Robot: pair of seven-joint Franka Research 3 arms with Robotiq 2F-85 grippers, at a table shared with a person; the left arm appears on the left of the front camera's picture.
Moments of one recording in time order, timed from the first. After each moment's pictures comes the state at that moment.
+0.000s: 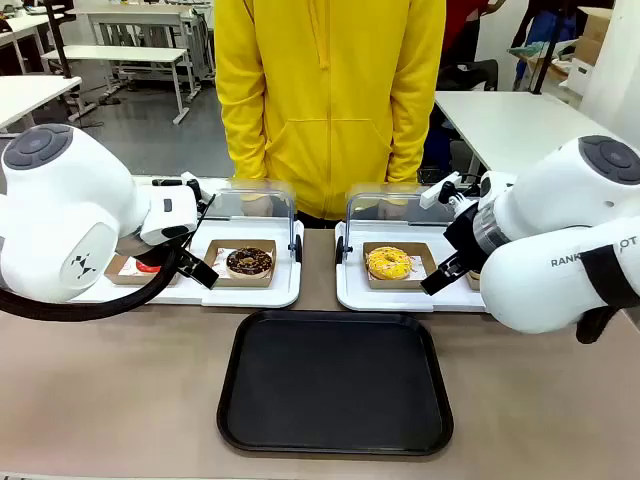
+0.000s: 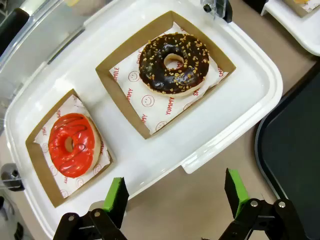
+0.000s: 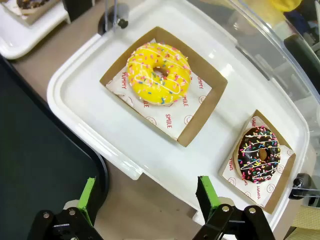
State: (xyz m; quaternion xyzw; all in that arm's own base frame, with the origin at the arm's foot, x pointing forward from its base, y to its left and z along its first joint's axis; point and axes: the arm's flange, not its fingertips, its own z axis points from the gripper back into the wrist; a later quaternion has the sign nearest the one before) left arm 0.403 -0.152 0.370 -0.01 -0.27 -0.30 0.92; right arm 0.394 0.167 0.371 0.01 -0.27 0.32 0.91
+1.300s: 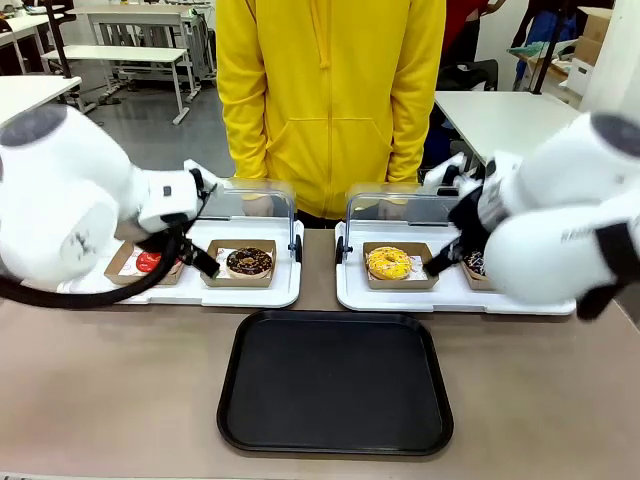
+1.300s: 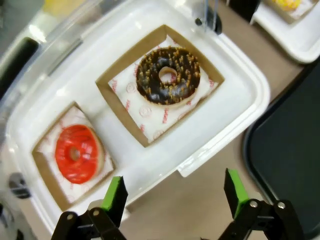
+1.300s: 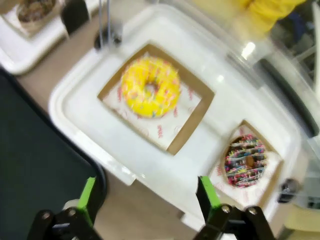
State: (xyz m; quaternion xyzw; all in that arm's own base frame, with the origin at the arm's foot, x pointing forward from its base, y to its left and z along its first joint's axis) left arm 0.410 -0.153 0.404 -0.03 -0.27 -0.32 0.91; right arm 0.407 0.163 0.417 0.03 -0.29 0.31 0.91
